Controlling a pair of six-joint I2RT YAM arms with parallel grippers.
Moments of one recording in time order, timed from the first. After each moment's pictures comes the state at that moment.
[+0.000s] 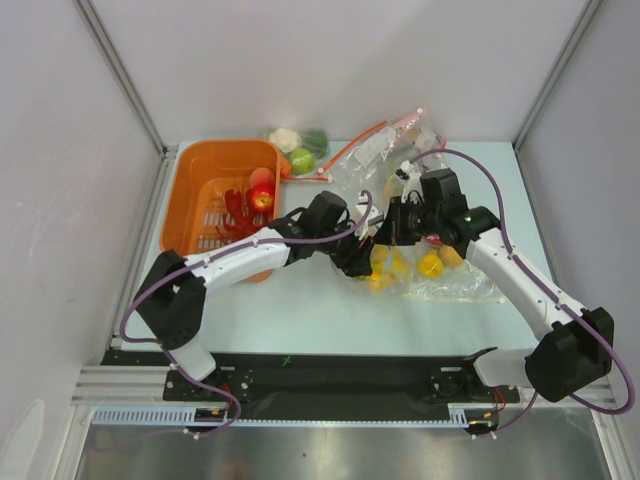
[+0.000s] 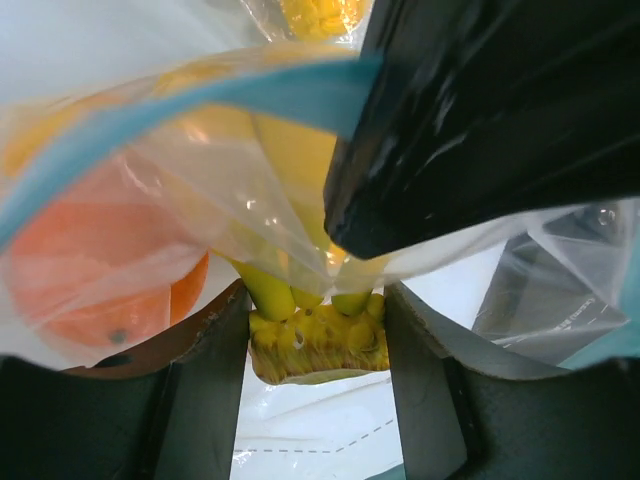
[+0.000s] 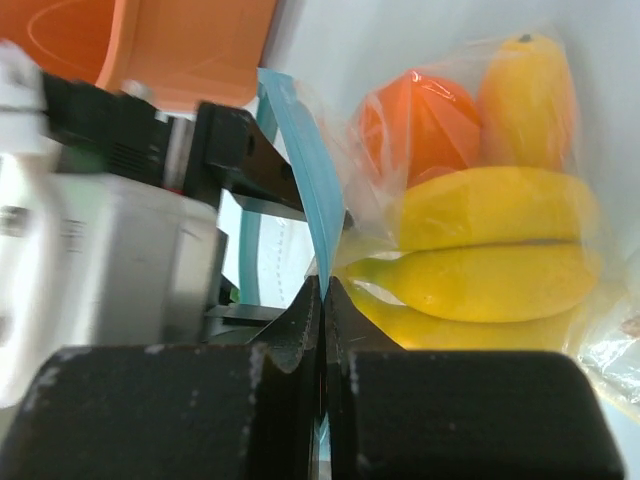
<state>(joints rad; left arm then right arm) -0.81 1.68 1.22 -0.28 0.44 0.00 0.42 1.31 1.16 -0.57 -0.45 0.39</state>
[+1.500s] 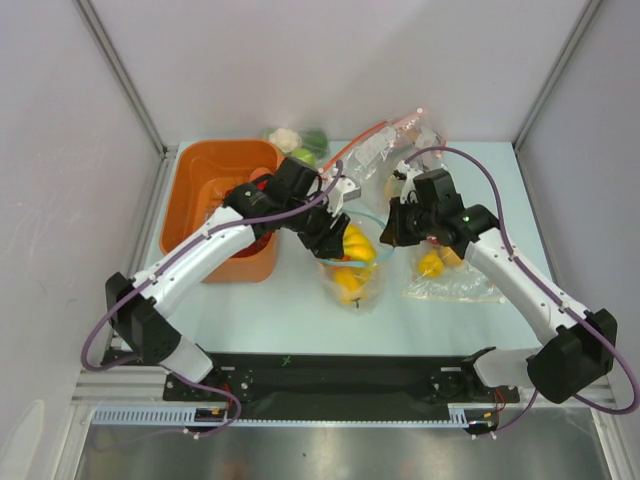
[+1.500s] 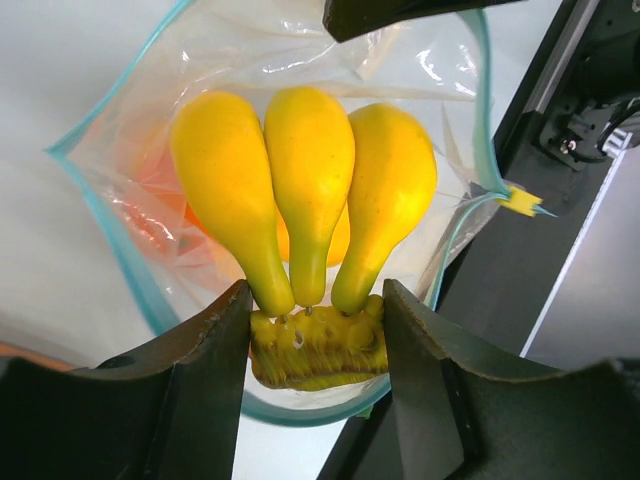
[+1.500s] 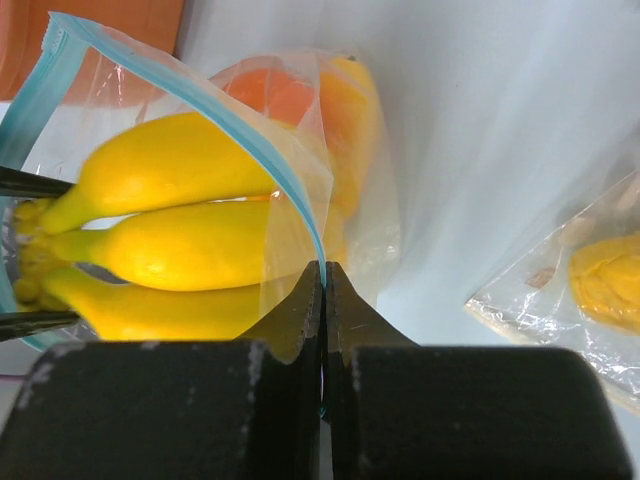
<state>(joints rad) -0.72 1.55 1.54 -0.87 0.42 0.12 0.48 1.30 1.21 -0.66 -0.24 0.33</state>
